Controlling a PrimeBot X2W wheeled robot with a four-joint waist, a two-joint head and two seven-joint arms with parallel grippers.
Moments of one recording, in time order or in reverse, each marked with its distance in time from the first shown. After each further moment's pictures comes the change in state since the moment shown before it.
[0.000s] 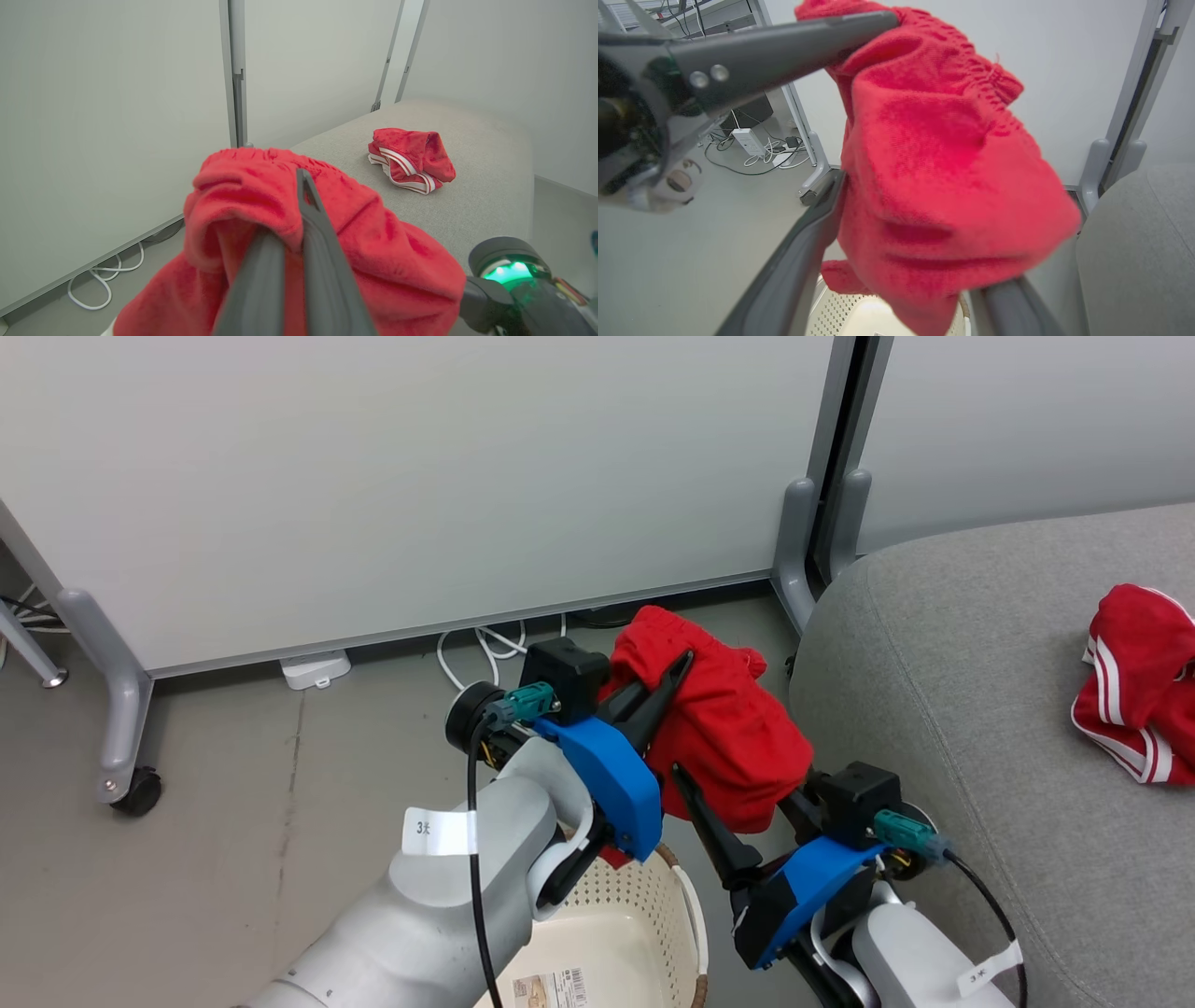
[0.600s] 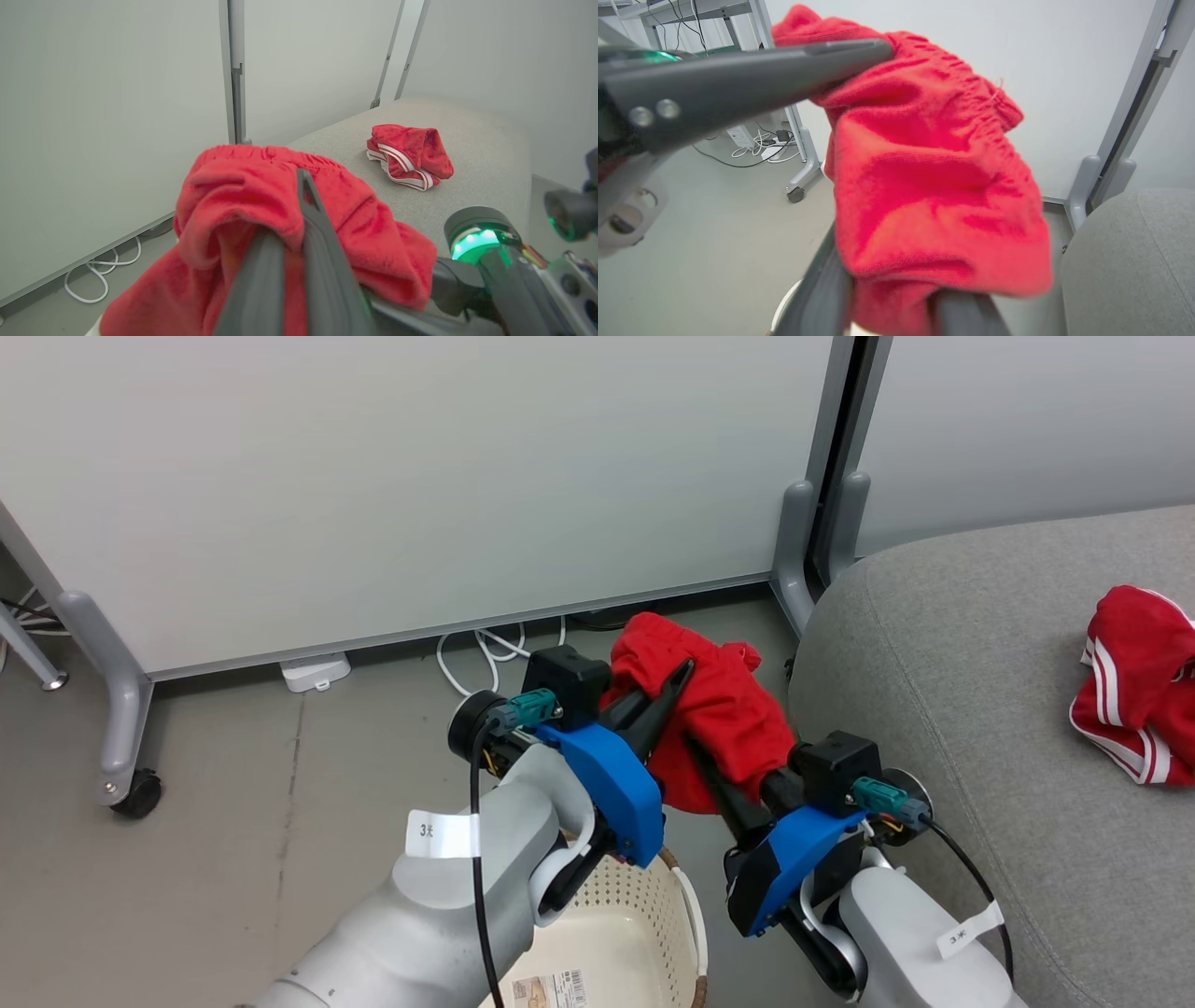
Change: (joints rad) left arm -0.003 0.000 -0.042 0.011 -0.046 0.006 -0.011; right arm -0.125 0.005 0.047 0.159 -0.012 0.000 -0.047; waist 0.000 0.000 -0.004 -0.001
